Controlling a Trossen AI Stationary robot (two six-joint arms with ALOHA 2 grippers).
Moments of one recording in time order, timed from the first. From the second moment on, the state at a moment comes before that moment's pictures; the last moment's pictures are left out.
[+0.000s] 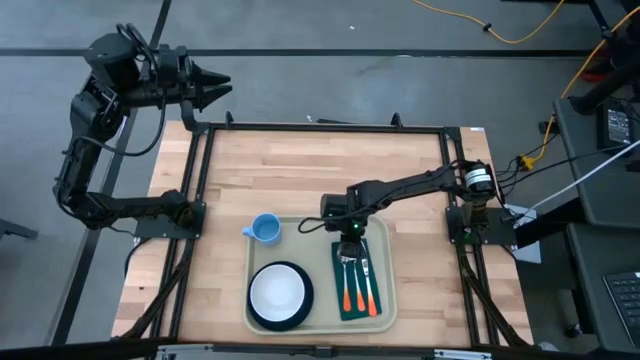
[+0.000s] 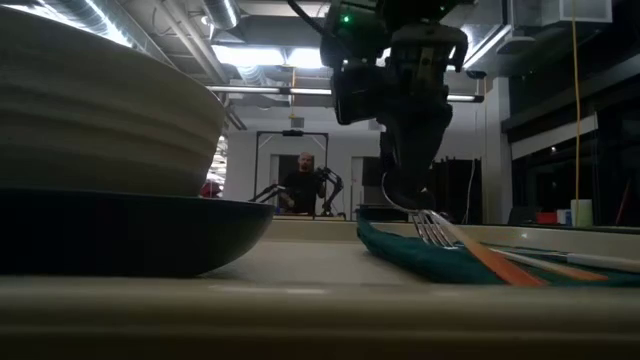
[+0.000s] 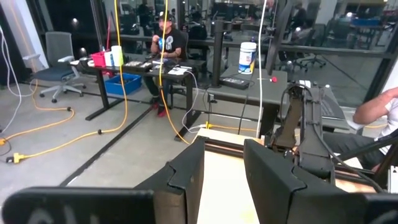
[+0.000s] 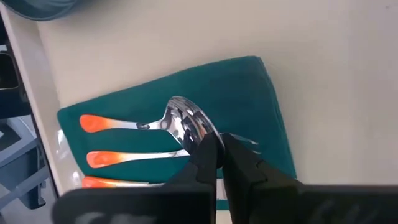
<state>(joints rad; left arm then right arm) 0.92 1.05 1.74 -0.82 0.61 0.04 0.05 1.94 1.37 -0.79 -0.40 0.21</state>
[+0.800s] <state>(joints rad) 0.92 1.05 1.74 -0.78 0.61 0.04 0.05 1.94 1.37 -0.75 -0.36 0.19</state>
